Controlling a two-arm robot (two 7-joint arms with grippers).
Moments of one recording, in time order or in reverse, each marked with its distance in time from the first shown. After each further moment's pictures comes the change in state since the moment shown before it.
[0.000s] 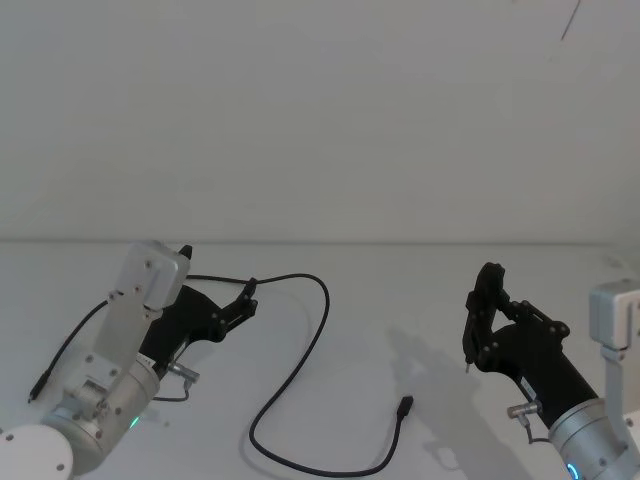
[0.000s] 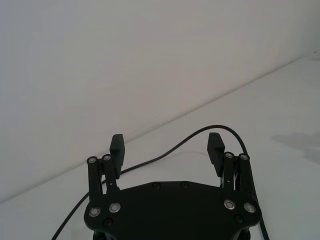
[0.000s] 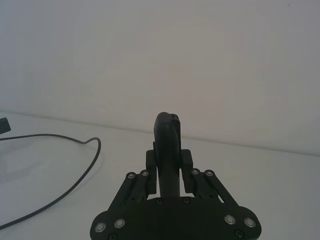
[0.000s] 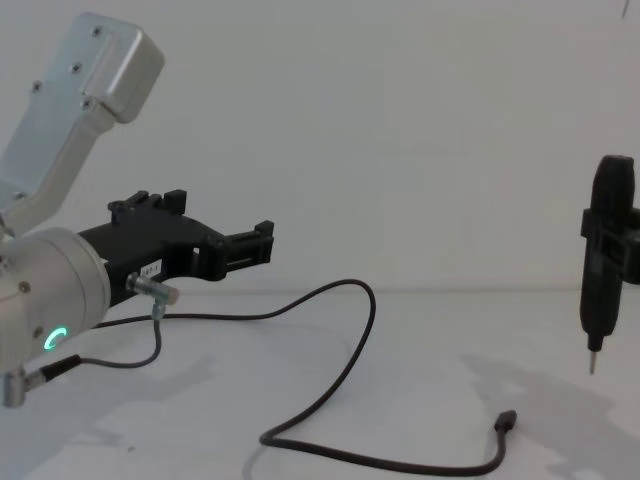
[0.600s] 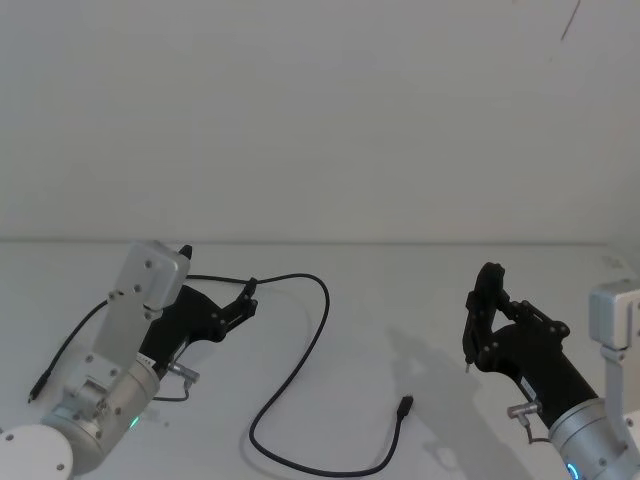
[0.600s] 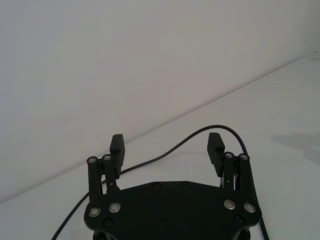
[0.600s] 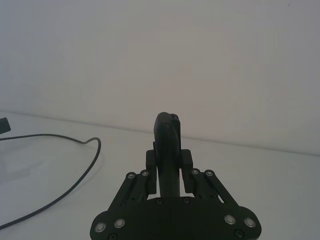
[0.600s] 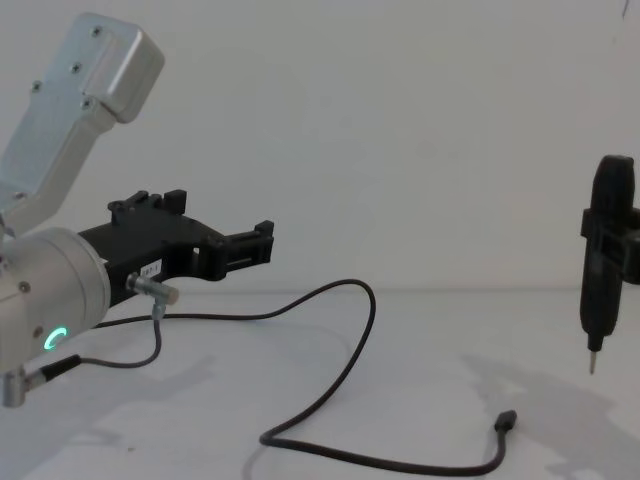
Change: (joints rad) left arm 0.000 0.000 0.000 0.000 0.000 0.000 0.000; right arm 0.000 0.000 0.000 0.000 0.000 0.000 0.000
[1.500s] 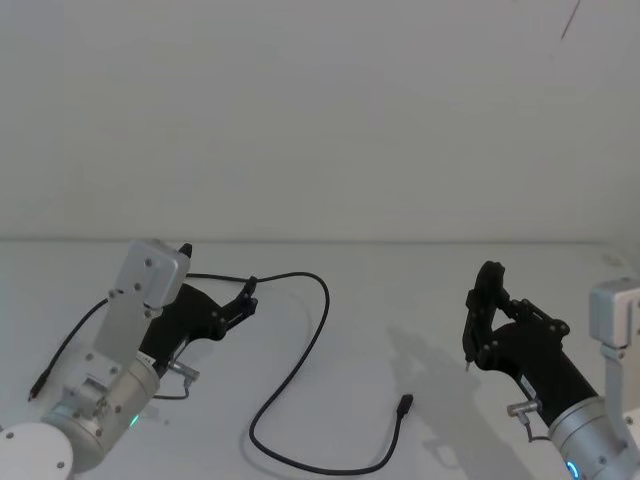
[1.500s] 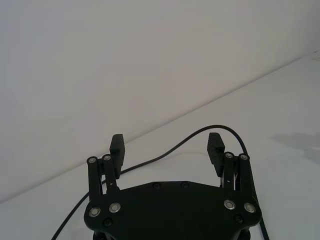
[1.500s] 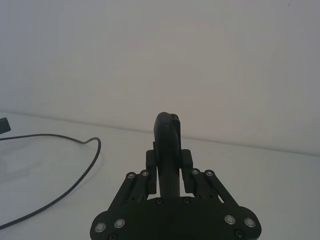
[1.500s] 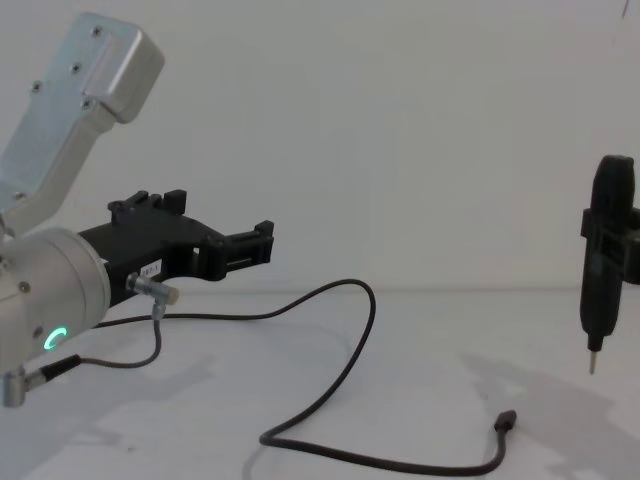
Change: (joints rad) left arm 0.000 0.000 0.000 0.000 0.000 0.000 0.000; right arm 0.000 0.000 0.000 0.000 0.000 0.000 0.000
